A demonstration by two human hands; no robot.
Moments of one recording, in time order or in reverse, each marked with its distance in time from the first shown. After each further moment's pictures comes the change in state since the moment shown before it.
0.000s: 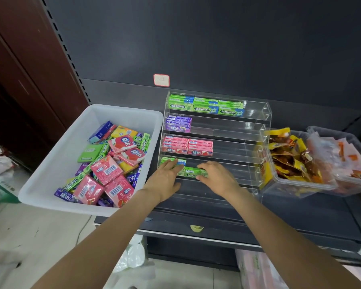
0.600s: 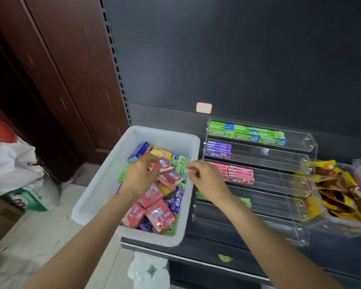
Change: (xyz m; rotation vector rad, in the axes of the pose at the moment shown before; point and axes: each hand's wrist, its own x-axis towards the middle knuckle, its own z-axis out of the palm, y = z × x) left_hand -0.049 -0.126 -0.098 -0.441 0.500 -0.288; right_hand 0.058 -0.142 -0.017 0.321 0.211 -0.178
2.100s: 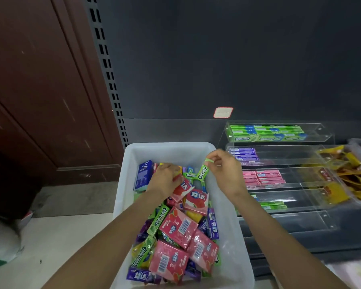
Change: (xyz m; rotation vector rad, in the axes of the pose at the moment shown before) left_hand 0.135 -0.080 0.038 0.074 -0.486 0.196; right_hand 0.094 -0.023 0.044 0.045 0.464 0.393
